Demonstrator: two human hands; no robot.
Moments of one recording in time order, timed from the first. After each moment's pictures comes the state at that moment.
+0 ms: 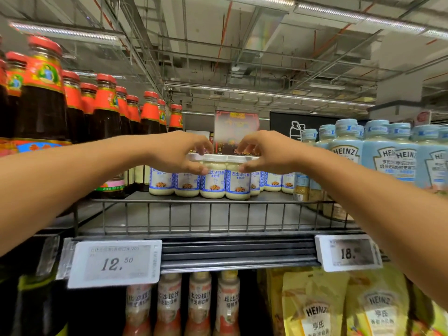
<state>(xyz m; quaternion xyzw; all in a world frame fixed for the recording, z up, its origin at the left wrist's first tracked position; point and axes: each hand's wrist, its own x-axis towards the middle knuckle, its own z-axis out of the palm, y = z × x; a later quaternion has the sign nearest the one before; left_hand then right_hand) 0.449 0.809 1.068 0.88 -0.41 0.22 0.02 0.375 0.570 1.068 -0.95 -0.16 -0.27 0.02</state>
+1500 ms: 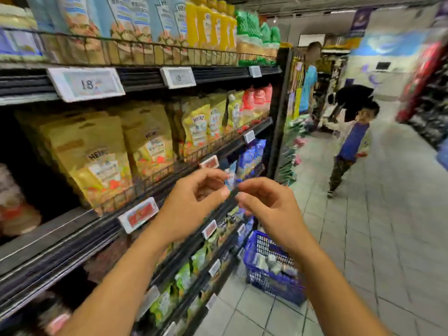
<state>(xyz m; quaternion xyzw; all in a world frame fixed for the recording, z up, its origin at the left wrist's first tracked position) 0.156 0.599 0.767 0.51 -0.60 -0.22 0.57 -0.012 0.518 0.748 -0.72 0.21 -0.47 0.47</state>
